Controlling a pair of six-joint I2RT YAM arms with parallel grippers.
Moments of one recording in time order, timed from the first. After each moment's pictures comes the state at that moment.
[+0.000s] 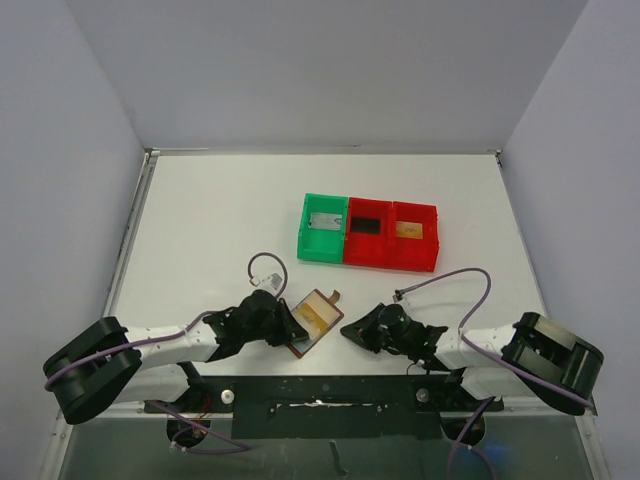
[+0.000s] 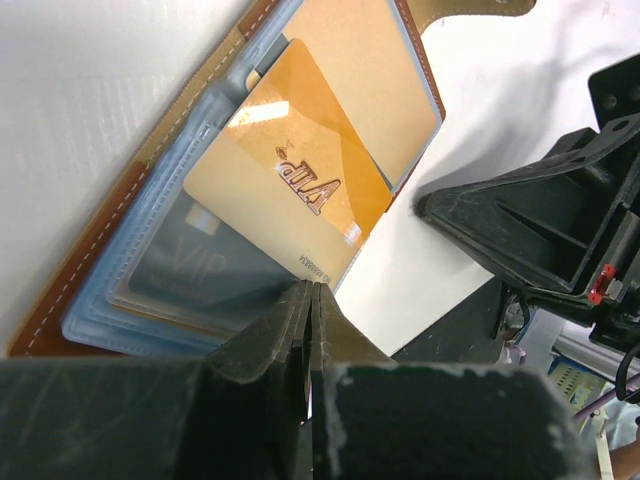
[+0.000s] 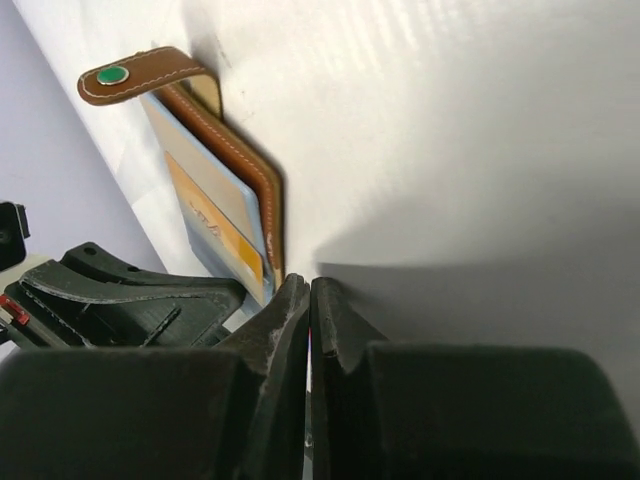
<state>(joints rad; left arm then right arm) -0.92 1.22 0.28 0.20 0.07 -1.14 0.93 1.27 0.15 0.43 0.06 1.60</state>
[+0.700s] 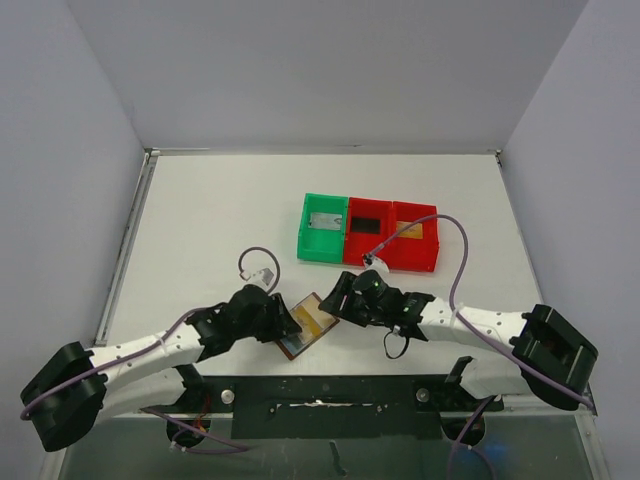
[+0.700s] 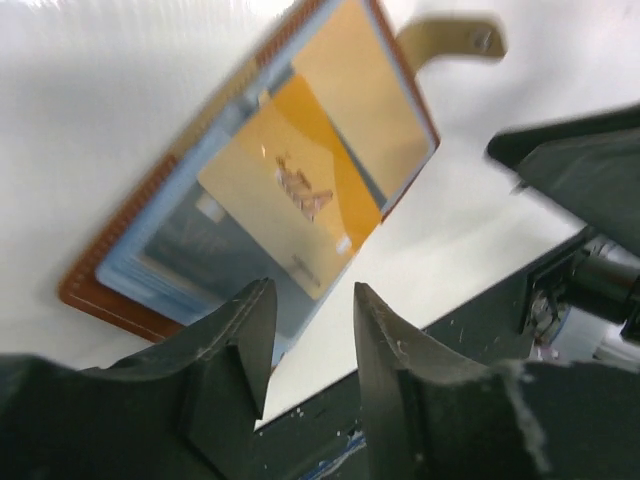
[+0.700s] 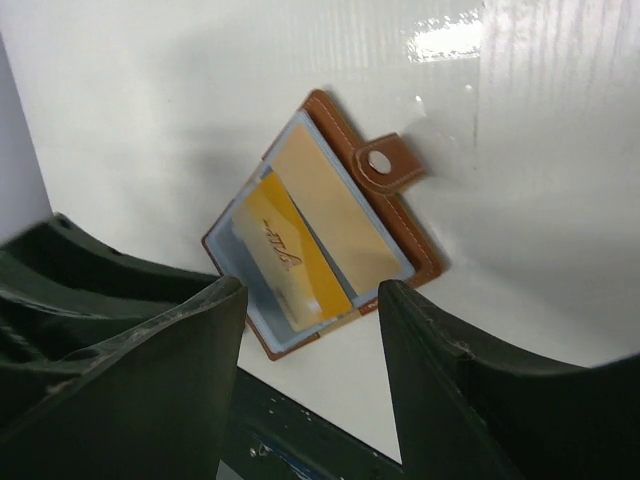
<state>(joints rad) -0.91 1.05 0.31 -0.03 0.03 -1.07 0.93 1.27 0.57 -0.02 0.09 1.14</state>
